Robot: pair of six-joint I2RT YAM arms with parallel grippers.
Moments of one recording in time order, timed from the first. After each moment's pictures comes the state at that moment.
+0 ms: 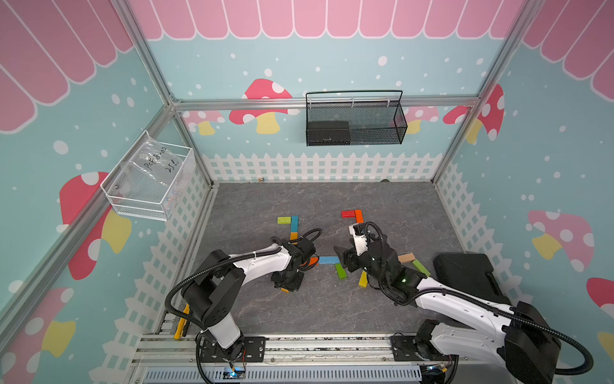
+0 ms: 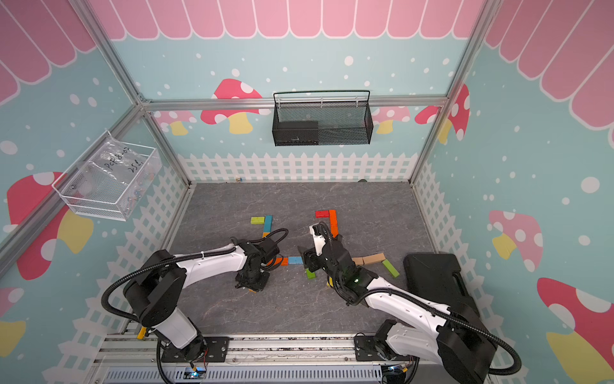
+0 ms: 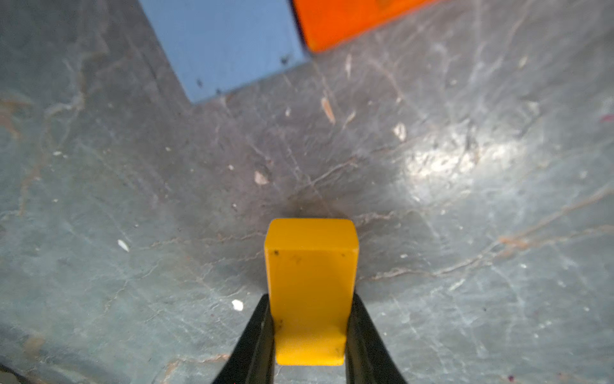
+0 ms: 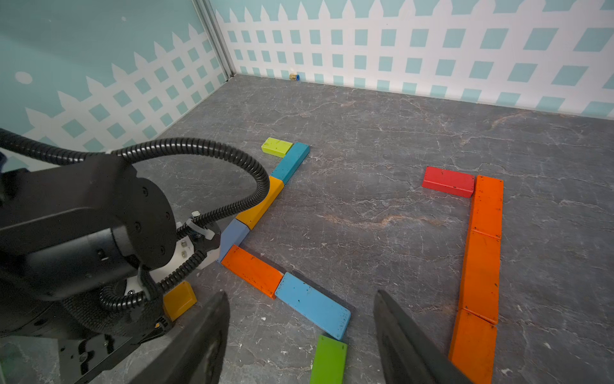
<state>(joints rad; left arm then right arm) -0.70 1.70 0.99 -0.93 -0.08 -0.40 0.81 1.12 0.59 0.16 0.16 0.26</state>
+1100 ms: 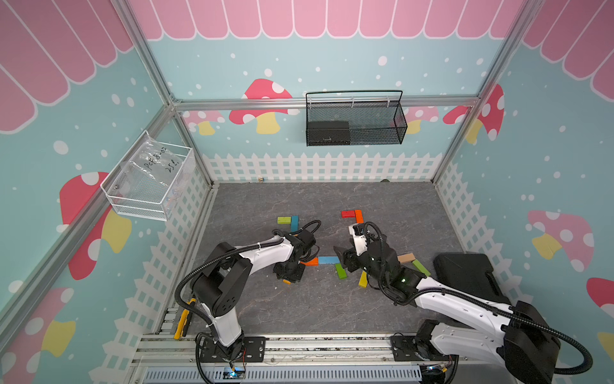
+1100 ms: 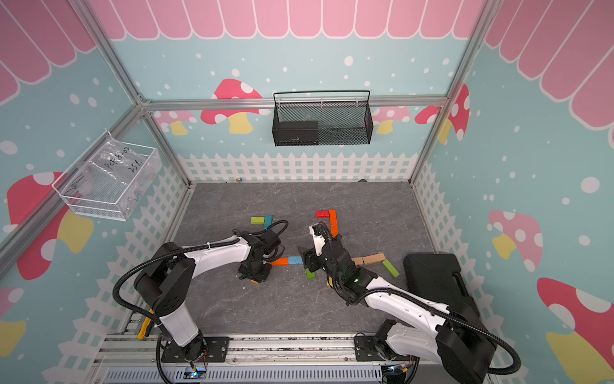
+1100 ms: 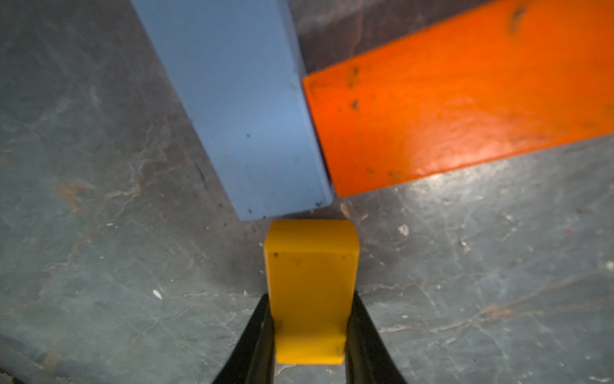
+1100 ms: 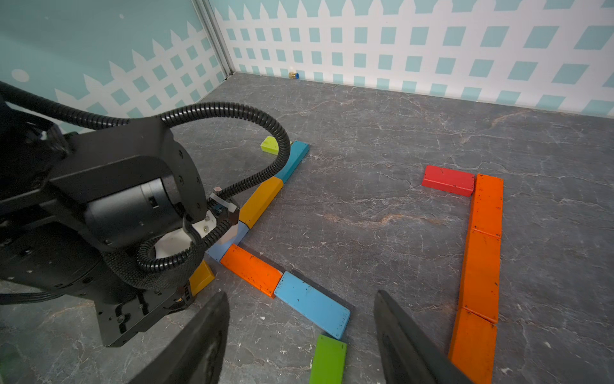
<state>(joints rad) -0.65 1.78 1.08 -0.94 -0.09 -0.36 0.81 1.12 0.59 0.16 0.16 0.26</state>
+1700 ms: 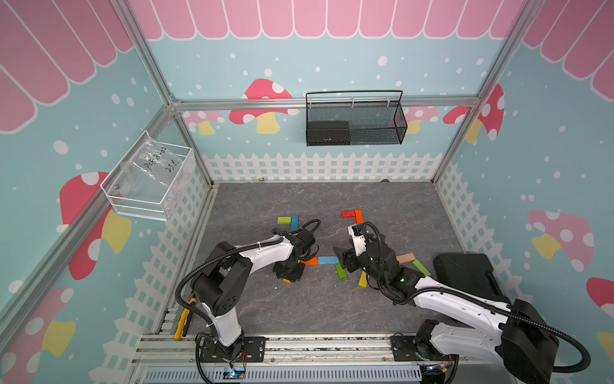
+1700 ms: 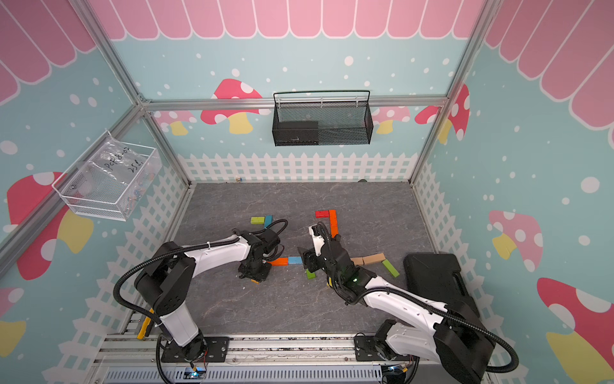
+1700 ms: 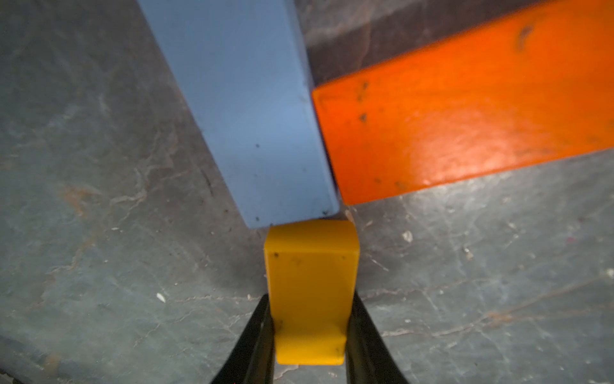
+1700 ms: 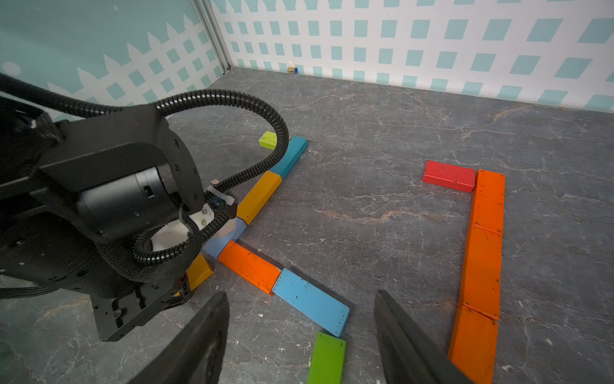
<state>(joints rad) -0.64 1.78 1.09 -0.94 -0.09 -0.36 0.81 1.14 0.59 0.16 0.17 0.26</state>
